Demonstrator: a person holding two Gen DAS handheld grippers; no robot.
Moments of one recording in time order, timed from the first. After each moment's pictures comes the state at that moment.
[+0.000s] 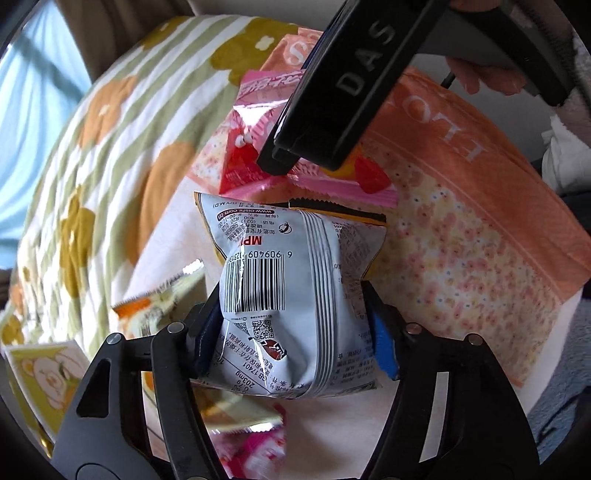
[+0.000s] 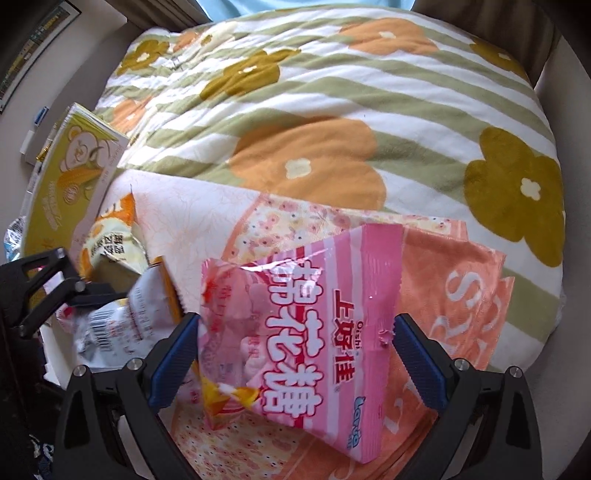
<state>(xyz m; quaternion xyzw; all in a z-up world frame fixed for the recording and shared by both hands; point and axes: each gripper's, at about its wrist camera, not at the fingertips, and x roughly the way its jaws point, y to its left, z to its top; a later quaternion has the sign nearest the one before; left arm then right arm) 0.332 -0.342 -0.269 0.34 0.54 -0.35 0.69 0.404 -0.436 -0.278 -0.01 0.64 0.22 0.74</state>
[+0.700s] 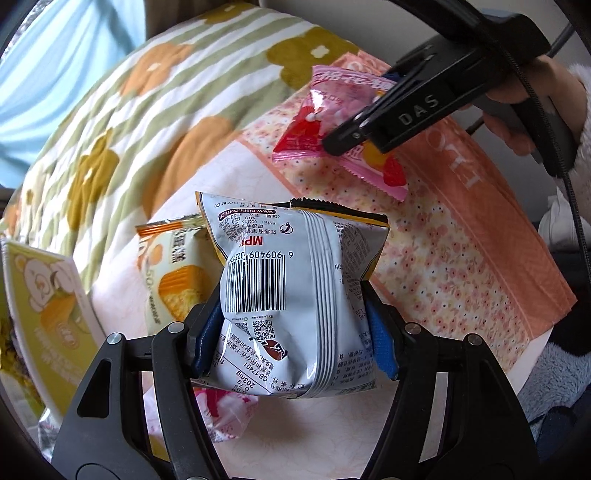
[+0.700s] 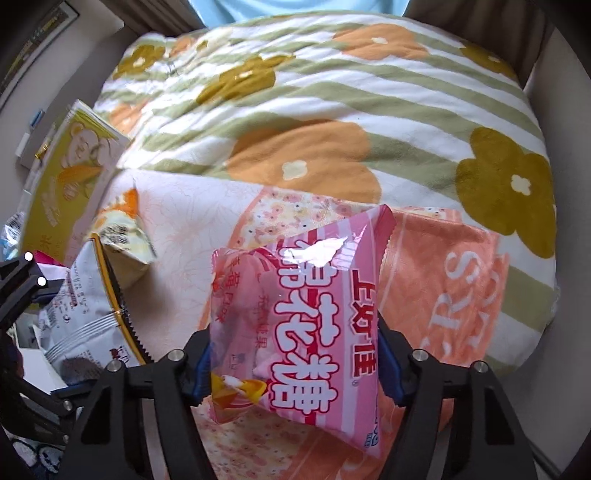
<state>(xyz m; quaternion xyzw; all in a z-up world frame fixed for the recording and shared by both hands) 0.323 -0.295 -0.237 0.24 0.56 -0.29 0.74 0.386 -0.437 -0.268 0.00 0.62 0.20 0.76</state>
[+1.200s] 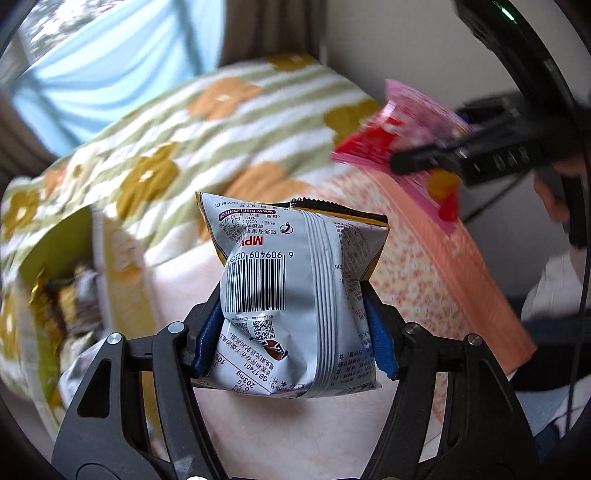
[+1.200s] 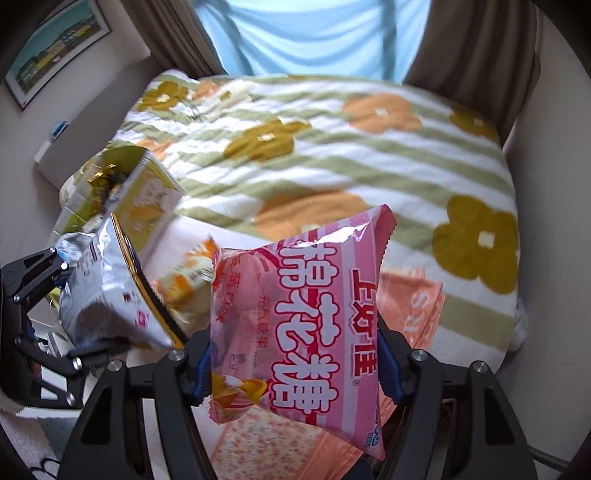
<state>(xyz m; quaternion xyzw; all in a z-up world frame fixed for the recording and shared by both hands) 0.296 -0.235 -0.130 0.14 0.50 -0.21 0.83 0.347 -0.412 -0.141 -0.03 0.54 0.20 0.82</state>
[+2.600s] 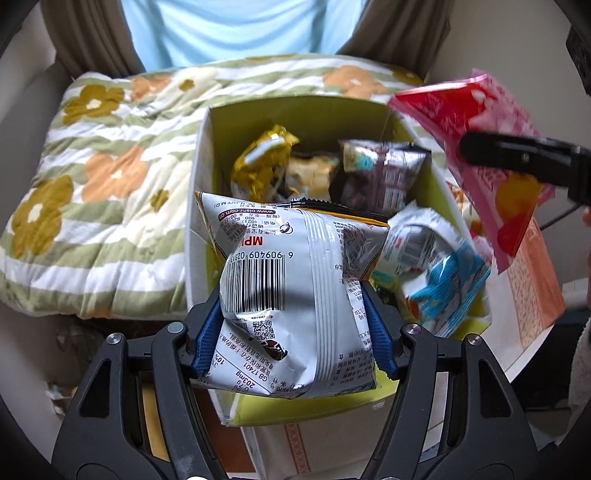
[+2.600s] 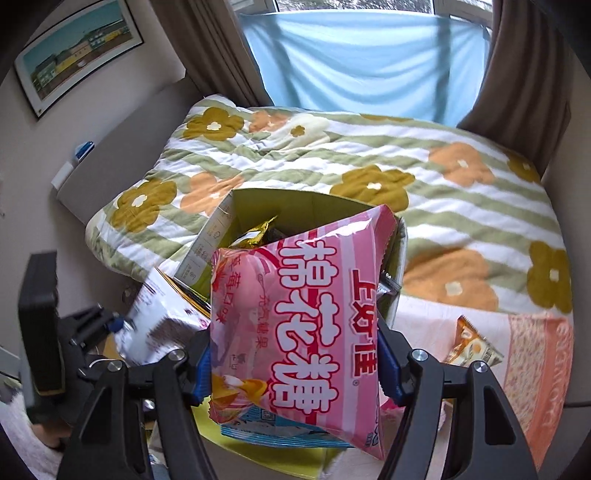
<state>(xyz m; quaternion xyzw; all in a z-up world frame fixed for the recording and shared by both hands) 0.293 0.124 -0.138 0.04 0.53 -0.12 0.84 0.326 -0.074 -0.097 0.01 0.49 0.19 0.85</state>
